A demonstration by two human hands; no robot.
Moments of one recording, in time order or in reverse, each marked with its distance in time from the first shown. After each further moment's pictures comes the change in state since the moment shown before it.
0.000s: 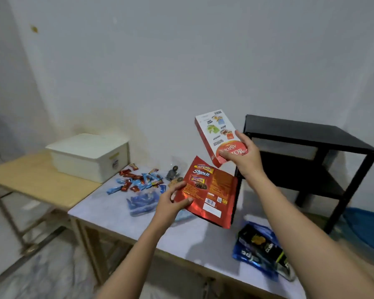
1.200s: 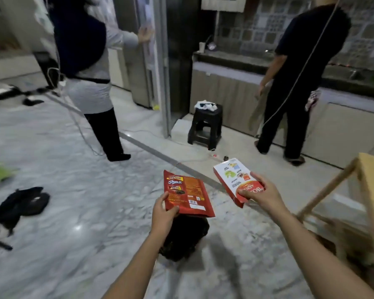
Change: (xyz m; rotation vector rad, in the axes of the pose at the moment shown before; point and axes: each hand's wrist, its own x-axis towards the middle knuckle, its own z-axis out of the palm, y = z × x) left_hand -0.282 -0.120 -0.539 -0.219 2.072 -0.115; right_hand -0.251 0.095 0.803 -0.063 -1.814 0.037
